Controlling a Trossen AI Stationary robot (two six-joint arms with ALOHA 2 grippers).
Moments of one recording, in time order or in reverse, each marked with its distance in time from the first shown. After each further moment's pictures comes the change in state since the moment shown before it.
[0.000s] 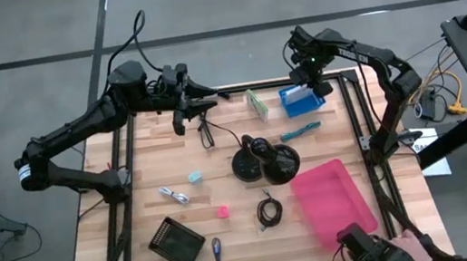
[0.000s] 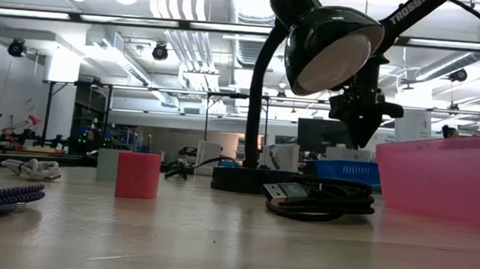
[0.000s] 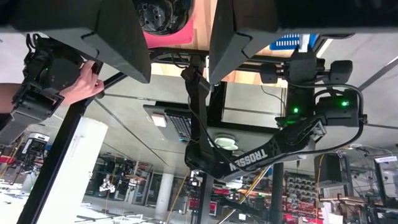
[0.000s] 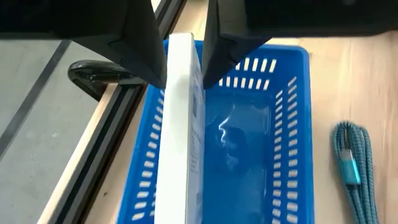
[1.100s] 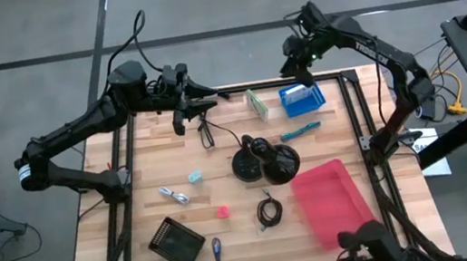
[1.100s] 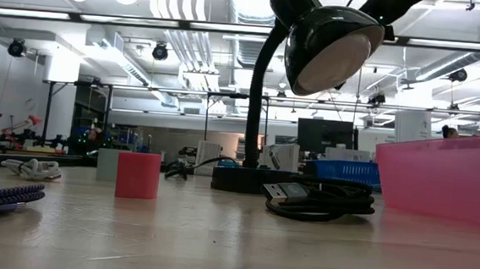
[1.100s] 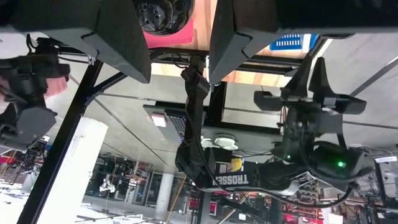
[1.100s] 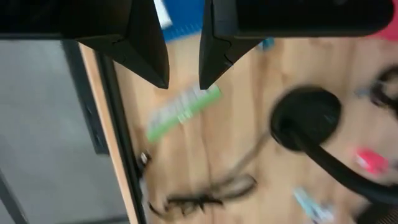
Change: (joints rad) left arm 0.000 0.000 0.000 0.000 0.000 0.000; right arm 0.004 -0.132 0.147 0.084 -0.648 0.600
